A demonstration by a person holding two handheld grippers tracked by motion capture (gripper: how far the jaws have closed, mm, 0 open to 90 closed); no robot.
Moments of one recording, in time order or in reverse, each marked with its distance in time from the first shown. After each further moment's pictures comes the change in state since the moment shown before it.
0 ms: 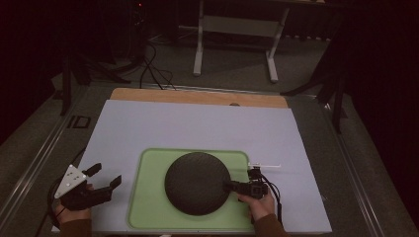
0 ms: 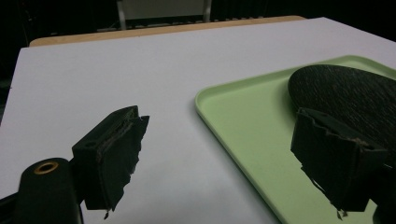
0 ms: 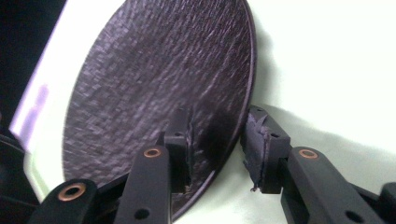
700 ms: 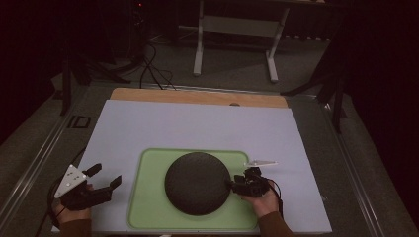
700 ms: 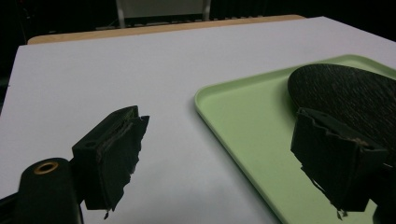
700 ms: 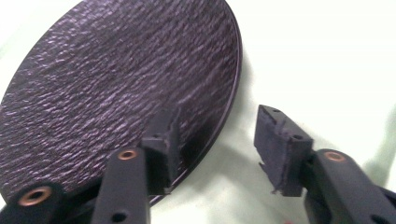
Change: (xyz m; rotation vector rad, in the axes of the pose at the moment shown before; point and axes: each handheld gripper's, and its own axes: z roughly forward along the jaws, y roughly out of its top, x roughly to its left) left arm 0.000 0.000 0.000 0.006 -0.005 -0.003; right arm 0.007 0.007 -0.006 -0.015 -0.135 -0.285
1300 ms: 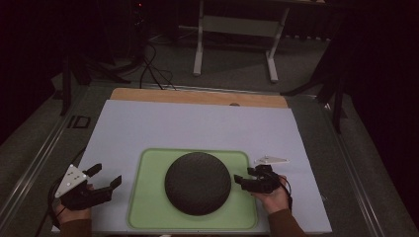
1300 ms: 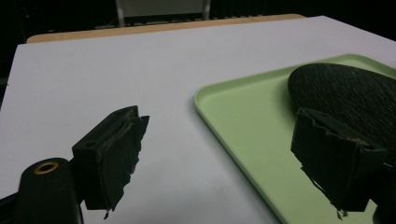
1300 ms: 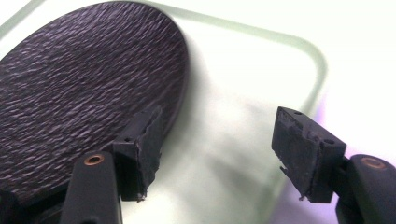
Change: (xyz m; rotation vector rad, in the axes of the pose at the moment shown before) left arm 0.000 0.000 0.000 0.004 -0.001 -0.001; right arm -0.019 0.005 -0.023 -0.068 -0.080 -0.068
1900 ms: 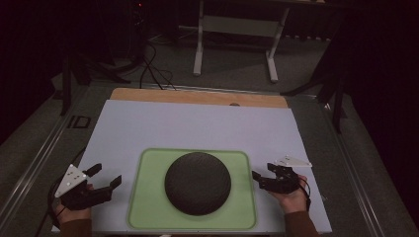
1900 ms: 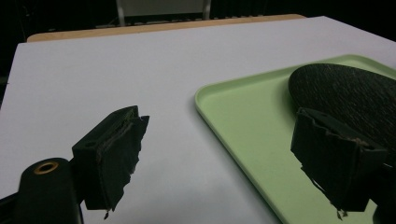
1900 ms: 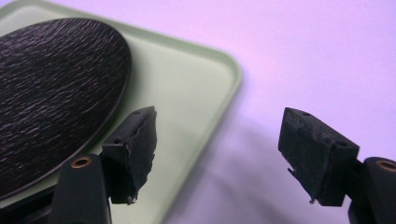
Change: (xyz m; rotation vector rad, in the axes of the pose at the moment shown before) left arm 0.000 0.000 0.000 0.000 0.001 -0.006; right arm -0.035 -0.011 -0.035 -0.105 -0.103 -0.035
